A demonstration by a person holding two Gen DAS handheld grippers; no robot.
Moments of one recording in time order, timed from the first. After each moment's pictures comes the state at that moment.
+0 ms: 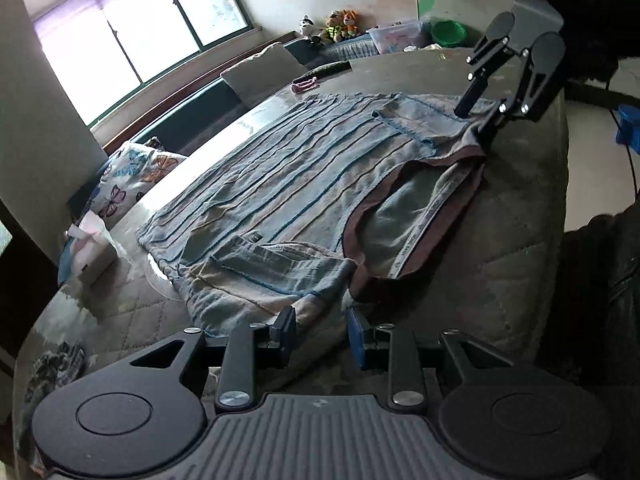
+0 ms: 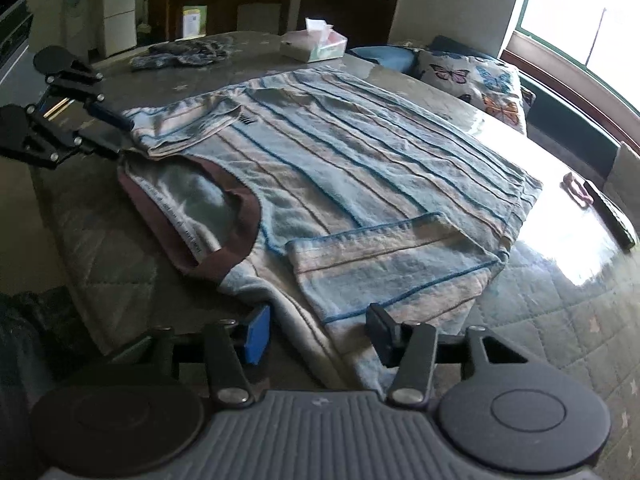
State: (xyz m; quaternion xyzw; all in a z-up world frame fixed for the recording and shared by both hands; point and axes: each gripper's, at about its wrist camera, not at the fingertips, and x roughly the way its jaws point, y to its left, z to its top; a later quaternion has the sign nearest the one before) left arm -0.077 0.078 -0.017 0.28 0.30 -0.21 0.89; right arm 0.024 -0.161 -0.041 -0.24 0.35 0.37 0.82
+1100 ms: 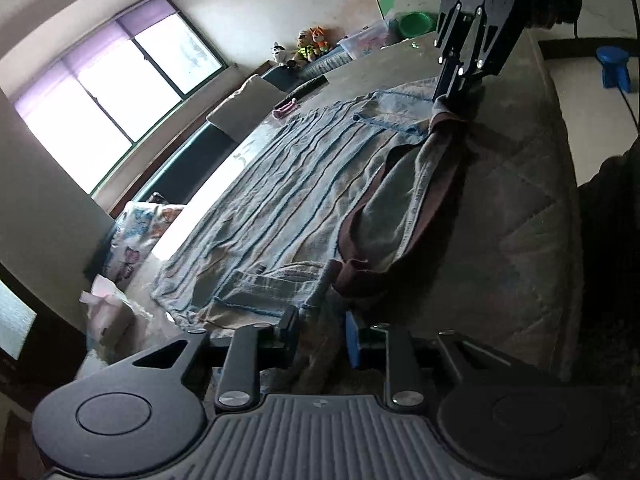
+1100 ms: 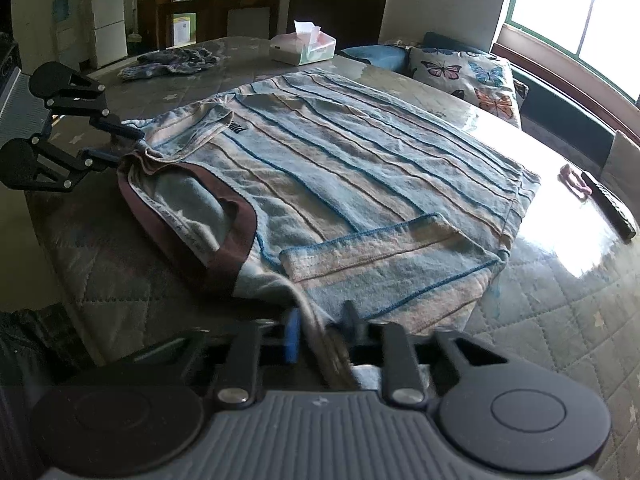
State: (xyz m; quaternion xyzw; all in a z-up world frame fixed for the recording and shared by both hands) left arm -0.069 0.071 -0.038 0.37 0.23 -0.22 0.87; right arm 0.028 -0.157 -0.040 -0.22 0.36 0.36 0.83
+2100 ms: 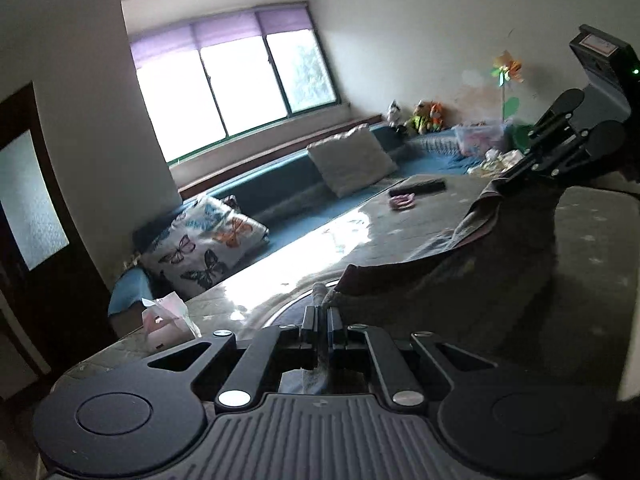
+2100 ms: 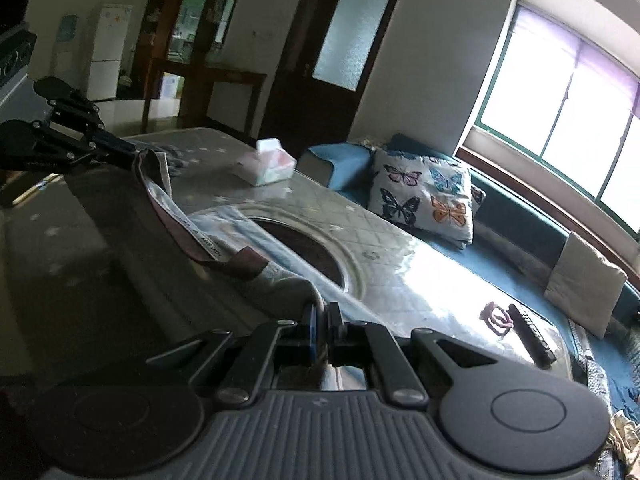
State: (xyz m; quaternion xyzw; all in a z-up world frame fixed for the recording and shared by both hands) left arm -0.005 0.091 0.085 0.18 0.19 -0.13 0.96; right arm 0.067 -0.141 0.073 -0.25 0.22 0.34 0.88
